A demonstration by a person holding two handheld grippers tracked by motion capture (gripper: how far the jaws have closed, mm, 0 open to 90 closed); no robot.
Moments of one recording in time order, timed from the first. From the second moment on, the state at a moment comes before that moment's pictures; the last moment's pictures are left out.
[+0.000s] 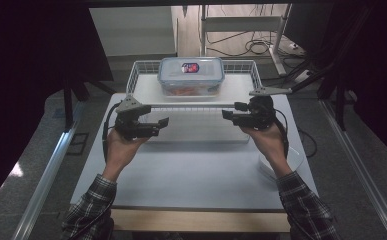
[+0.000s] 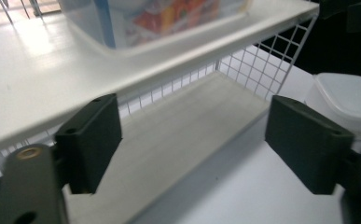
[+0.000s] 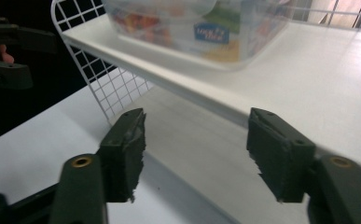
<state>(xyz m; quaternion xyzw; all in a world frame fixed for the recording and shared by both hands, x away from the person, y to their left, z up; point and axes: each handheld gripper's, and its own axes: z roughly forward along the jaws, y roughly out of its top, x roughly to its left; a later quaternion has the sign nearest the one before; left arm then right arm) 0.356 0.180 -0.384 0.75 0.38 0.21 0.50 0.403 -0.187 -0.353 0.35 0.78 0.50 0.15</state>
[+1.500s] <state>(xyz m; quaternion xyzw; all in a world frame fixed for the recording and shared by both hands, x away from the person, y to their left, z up) 0.263 0.184 -0.502 0.79 0.36 0.22 0.44 0.312 -0.227 -0.470 0.34 0.82 0.44 0.15</state>
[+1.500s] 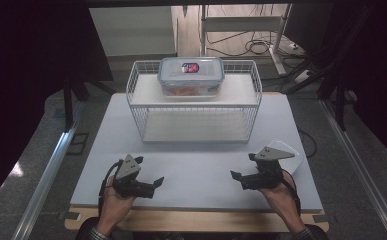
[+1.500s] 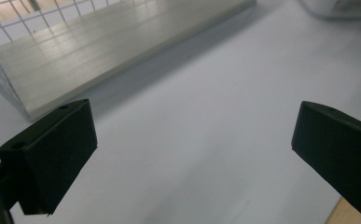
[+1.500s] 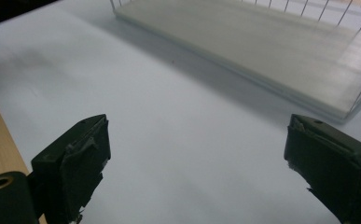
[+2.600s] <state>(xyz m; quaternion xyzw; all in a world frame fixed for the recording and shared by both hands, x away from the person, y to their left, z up) 0.268 0.192 -0.508 0.79 0.39 0.22 0.43 0.344 -0.298 -0.452 0.43 0.80 0.38 0.20</state>
